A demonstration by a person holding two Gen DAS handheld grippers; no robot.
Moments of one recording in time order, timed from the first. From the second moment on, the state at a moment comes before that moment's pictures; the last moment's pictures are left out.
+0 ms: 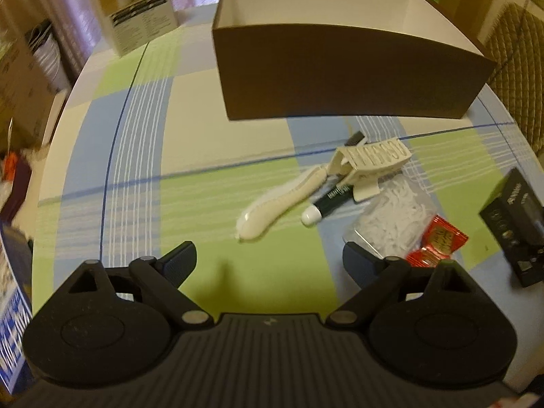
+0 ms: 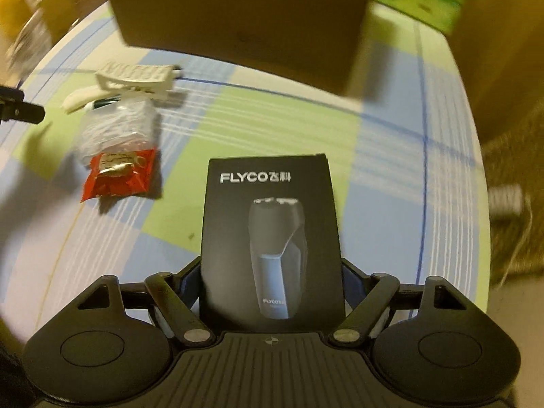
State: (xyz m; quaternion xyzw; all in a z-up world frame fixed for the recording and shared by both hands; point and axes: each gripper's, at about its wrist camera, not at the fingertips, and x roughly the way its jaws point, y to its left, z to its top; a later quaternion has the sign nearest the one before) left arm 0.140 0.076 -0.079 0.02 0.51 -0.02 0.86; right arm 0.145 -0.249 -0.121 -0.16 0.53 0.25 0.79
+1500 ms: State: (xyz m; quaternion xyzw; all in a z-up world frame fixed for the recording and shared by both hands) left arm 0.105 0.094 -0.119 -0.01 0.56 -0.03 0.83; right arm 0.164 -0.268 -0.122 -0.13 0.54 0.21 0.81
